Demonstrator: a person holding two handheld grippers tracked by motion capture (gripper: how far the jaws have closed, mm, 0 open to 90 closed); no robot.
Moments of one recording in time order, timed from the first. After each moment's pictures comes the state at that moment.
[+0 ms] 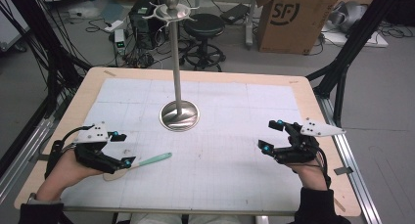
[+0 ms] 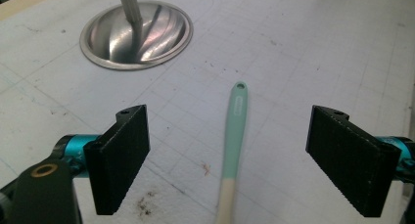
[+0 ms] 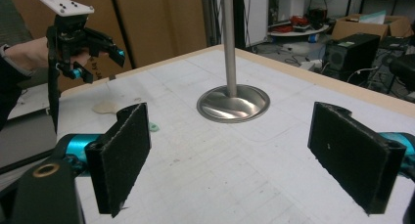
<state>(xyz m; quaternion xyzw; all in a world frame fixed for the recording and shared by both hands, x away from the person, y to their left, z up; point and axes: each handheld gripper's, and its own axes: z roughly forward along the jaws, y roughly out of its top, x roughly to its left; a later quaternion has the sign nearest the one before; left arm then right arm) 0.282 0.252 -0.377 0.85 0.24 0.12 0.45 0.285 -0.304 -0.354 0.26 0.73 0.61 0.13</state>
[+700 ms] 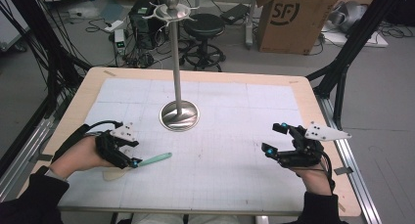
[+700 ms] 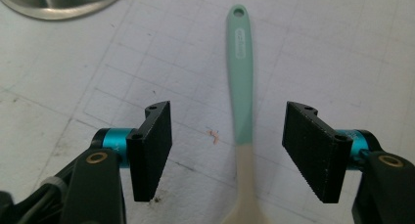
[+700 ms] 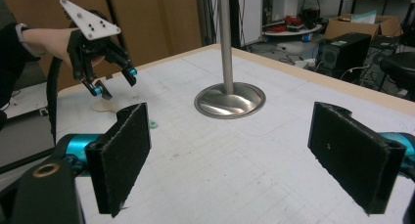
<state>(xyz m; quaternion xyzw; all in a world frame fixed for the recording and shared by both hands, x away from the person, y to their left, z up) 0.316 0.216 -0.387 0.95 0.16 0.07 0.27 0.273 -0.311 -0.353 0.27 0.73 0.61 0.14</state>
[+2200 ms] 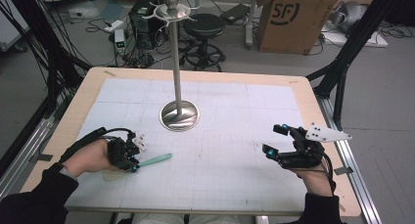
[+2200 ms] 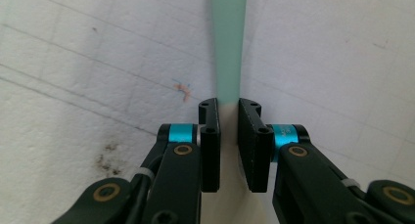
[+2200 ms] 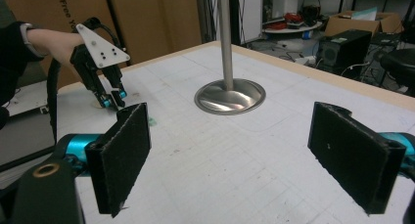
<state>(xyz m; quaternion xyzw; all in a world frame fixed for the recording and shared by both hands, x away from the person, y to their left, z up) 0.315 0.197 -0.405 0.98 0.17 0.02 0.13 0.272 -0.313 -0.355 0.27 0.74 0.61 0.14</state>
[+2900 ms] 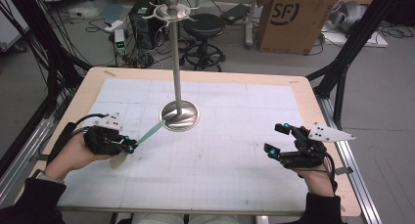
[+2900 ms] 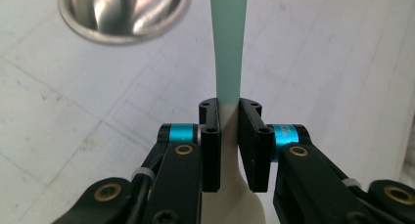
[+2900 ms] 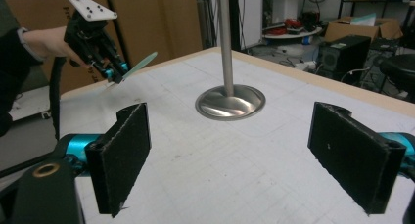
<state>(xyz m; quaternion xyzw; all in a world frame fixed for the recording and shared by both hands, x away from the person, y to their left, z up) 0.312 0.238 -0.358 0.89 0.25 0.06 0.38 0.270 -0.315 -0.351 0.27 0.73 0.62 0.14</state>
